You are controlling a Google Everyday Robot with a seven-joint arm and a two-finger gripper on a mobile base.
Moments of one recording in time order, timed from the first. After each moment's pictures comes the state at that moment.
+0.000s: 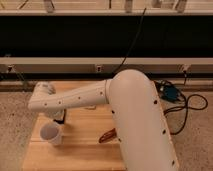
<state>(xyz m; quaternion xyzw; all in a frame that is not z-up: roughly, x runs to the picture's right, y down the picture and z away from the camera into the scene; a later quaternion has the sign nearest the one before) -0.257 0.160 0.810 -0.18 -0.20 -0.65 0.71</state>
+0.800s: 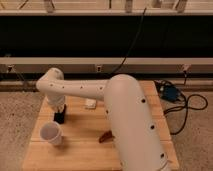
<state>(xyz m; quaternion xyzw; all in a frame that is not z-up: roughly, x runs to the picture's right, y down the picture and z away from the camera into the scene) -0.272 0.124 0.856 -0.18 -0.29 -0.69 0.64</state>
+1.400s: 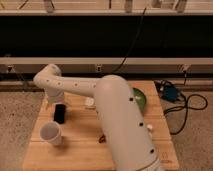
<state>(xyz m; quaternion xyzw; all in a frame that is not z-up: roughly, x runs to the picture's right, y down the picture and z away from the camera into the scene) -0.275 0.109 0.868 -0.20 -0.28 -0.71 0.61</state>
